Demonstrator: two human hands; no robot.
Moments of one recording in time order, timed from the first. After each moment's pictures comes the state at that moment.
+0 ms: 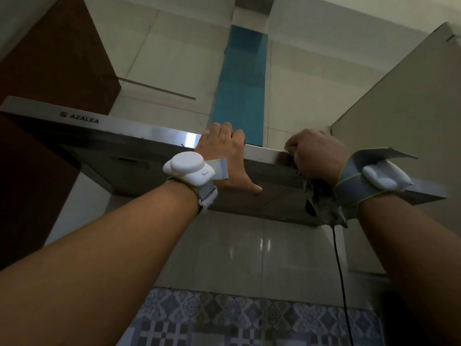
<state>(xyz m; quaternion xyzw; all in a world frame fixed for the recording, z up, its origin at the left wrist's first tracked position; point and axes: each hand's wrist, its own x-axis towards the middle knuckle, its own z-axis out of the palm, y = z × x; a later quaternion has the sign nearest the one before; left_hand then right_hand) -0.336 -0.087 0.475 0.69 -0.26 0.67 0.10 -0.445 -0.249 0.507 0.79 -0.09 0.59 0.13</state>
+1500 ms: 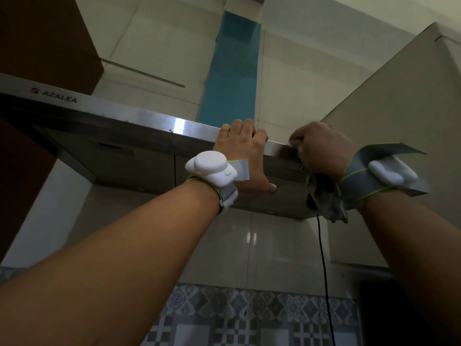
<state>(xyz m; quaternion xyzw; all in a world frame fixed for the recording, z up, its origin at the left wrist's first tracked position) -0.340 -0.135 0.467 0.64 -0.32 0.68 0.12 -0.448 -0.271 0.506 0.78 -0.10 0.61 0.12</state>
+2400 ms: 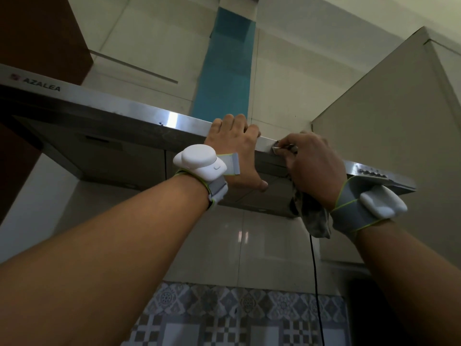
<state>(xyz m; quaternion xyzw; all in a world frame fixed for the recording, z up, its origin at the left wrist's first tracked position) -0.338 -0.134 0.466 0.64 -0.33 0.68 0.13 -0.435 -0.280 0.467 0.71 -0.01 0.69 0.11</state>
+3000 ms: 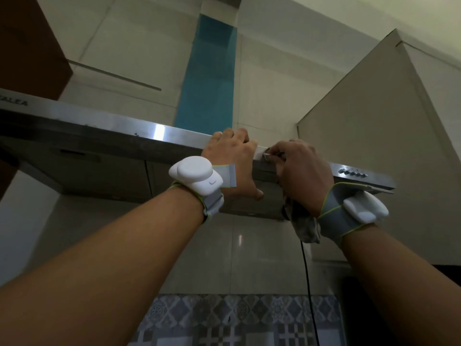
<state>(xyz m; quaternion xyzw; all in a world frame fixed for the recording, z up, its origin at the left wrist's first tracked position) -0.359 -0.156 0.468 0.65 -0.36 0.66 0.09 -0.441 -0.296 0.465 0.71 -0.05 0.70 0.10</state>
